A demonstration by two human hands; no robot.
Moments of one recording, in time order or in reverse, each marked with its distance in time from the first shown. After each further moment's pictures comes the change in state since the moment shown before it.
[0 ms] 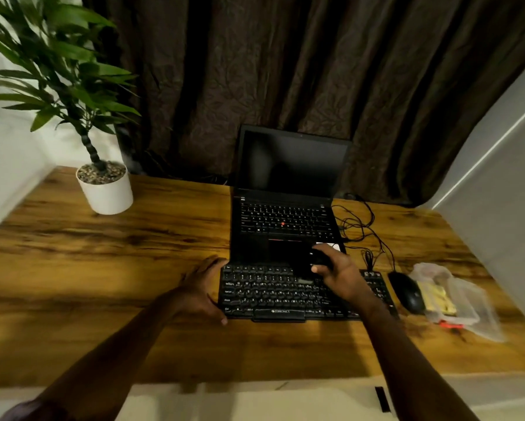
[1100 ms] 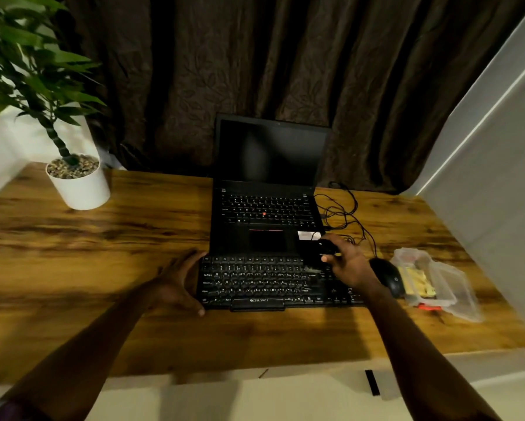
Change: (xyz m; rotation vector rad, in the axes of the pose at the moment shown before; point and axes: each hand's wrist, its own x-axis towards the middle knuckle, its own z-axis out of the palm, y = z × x) left_hand 0.013 -0.014 0.007 -0.005 -0.050 -0.042; right_hand -0.022 0.040 -0.051 -0.127 0.095 0.035
